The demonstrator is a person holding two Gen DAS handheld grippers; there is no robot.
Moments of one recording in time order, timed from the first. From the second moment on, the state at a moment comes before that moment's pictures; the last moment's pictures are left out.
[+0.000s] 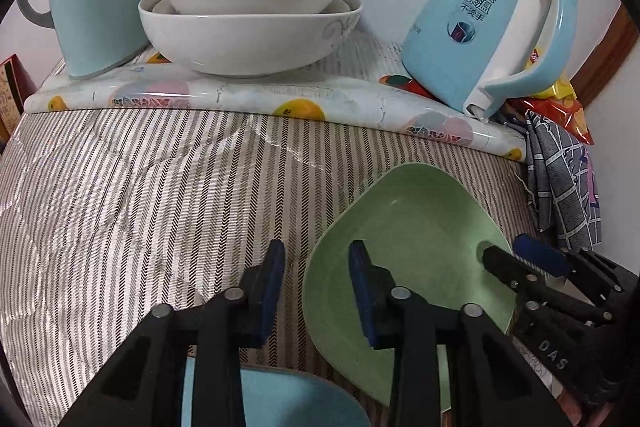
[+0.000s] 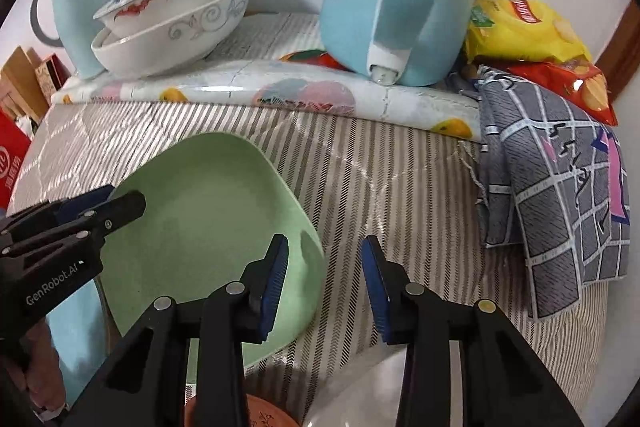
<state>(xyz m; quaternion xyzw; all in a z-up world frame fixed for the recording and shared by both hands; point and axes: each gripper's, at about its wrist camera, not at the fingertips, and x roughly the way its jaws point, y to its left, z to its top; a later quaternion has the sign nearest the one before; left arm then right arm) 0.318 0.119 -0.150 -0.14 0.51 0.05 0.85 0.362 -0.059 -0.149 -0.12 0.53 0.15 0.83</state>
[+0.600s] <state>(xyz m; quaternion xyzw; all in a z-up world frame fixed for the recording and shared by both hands) 0.310 0.119 -0.133 -0.14 0.48 0.04 0.87 0.359 -0.063 -0.126 -0.09 0.48 0.15 0.86</state>
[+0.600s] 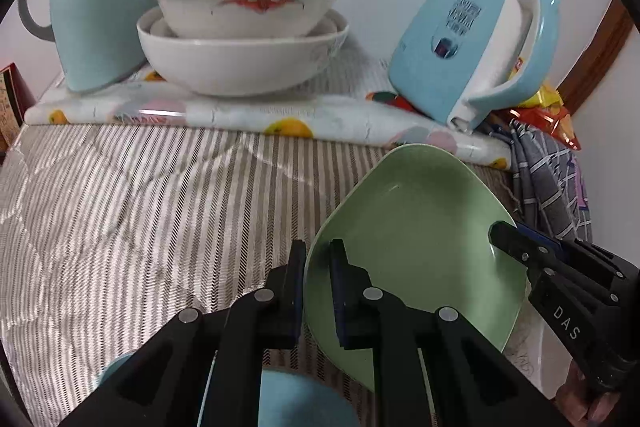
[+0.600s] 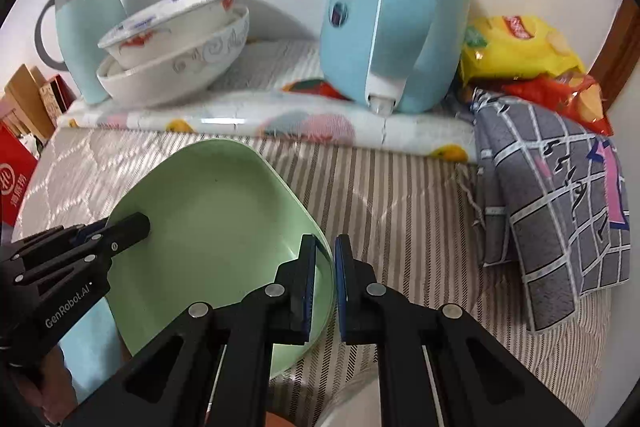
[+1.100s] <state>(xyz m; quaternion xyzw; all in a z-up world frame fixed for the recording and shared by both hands) 0.265 0.116 -0.079 -0.13 0.45 0.04 0.88 0.313 -0.076 -0.075 -0.05 0.44 0.16 0.88</state>
